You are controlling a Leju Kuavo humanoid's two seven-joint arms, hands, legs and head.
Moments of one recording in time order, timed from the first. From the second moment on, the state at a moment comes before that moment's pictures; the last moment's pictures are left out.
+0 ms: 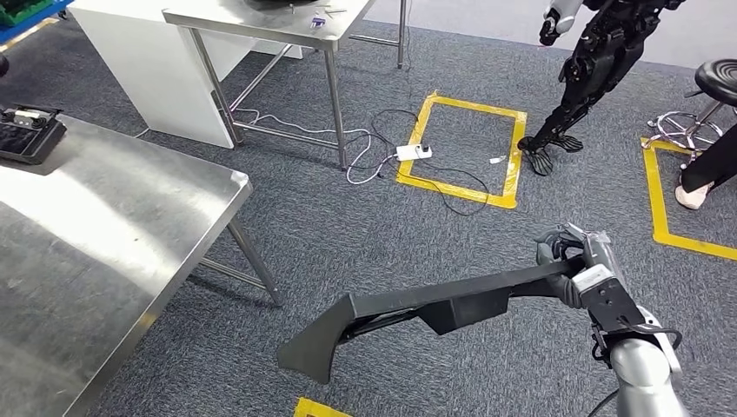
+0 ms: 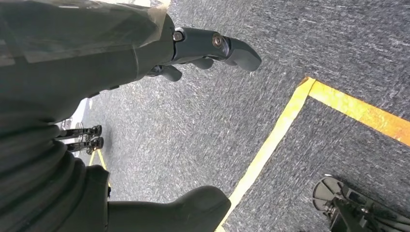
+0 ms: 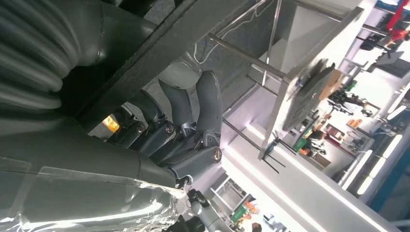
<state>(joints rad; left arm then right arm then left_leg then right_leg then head) -0.05 -0.22 1.28 -0.25 -1.15 0.33 0.02 -0.18 -0.25 -0.30 -1.53 0.32 0.18 -0.54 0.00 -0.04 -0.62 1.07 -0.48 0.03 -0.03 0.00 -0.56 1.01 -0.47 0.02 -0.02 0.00</state>
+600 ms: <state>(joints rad) -0.06 -0.20 1.28 -0.25 -1.19 0.30 0.01 -0.06 -0.24 -0.35 -1.60 0.32 0.16 -0.54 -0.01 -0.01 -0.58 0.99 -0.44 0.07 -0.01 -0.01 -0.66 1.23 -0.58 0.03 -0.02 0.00</state>
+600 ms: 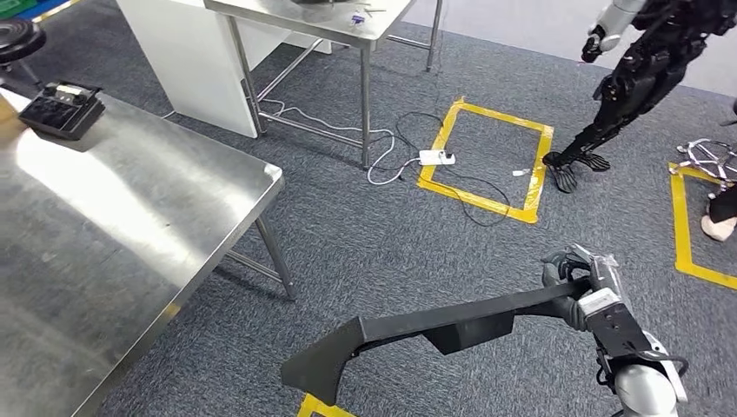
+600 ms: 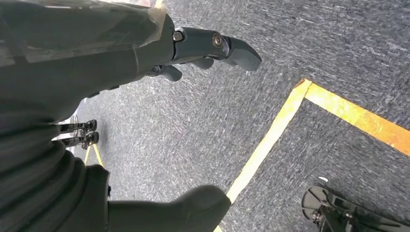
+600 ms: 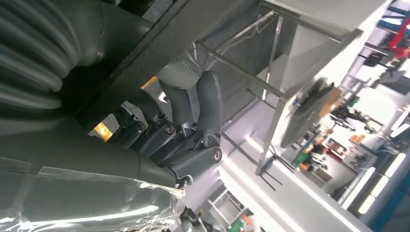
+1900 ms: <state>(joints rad) -0.07 -0.21 1.30 -0.25 -1.18 0.32 0.06 -0.34 -0.33 -0.37 -1.42 0.30 0.20 -0.47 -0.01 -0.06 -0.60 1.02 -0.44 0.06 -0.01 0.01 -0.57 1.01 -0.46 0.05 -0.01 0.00</state>
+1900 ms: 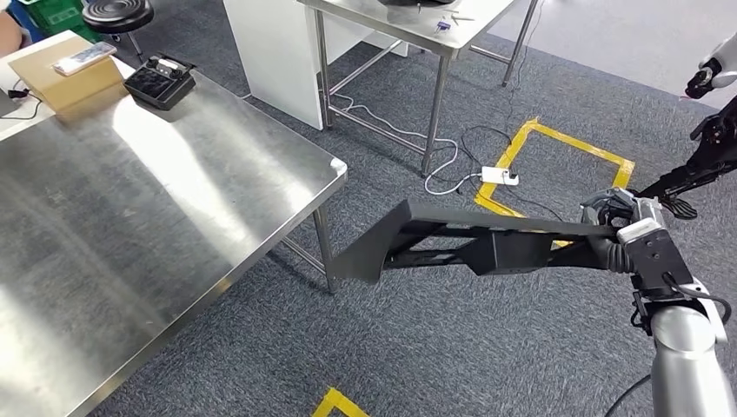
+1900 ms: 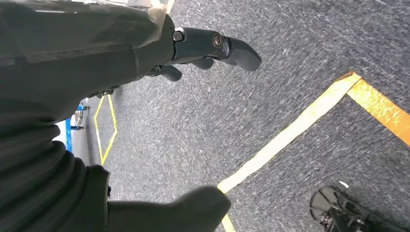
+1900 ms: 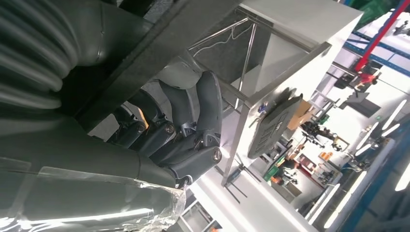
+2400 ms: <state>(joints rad) -0.07 -0.21 1.30 -0.25 -1.19 0.33 0.06 -0.36 -0.35 -0.40 -1.38 0.26 0.22 -0.46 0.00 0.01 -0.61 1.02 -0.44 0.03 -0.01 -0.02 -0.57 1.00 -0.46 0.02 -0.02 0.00</state>
